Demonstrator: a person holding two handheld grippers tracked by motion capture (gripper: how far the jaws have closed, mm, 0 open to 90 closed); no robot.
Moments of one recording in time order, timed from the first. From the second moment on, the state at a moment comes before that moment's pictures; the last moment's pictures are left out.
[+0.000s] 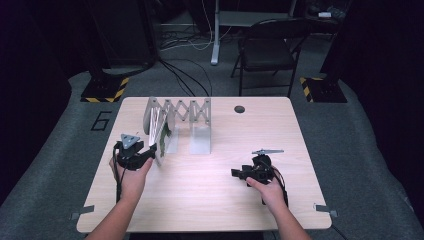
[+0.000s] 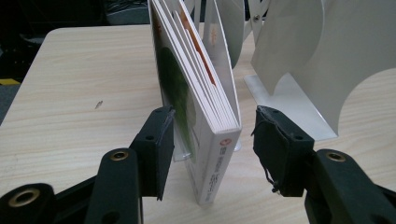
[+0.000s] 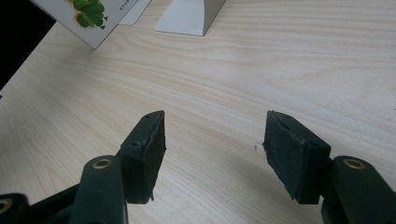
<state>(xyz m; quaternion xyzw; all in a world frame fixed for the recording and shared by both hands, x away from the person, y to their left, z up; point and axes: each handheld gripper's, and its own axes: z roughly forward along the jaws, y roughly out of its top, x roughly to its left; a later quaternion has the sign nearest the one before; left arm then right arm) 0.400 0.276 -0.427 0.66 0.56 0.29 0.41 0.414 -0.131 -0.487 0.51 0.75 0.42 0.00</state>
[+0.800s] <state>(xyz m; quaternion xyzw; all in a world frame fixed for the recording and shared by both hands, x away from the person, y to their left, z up) 0.353 0.304 -0.459 0.68 0.55 0.28 0.40 0.414 -0.130 -0.488 0.51 0.75 0.42 0.01</state>
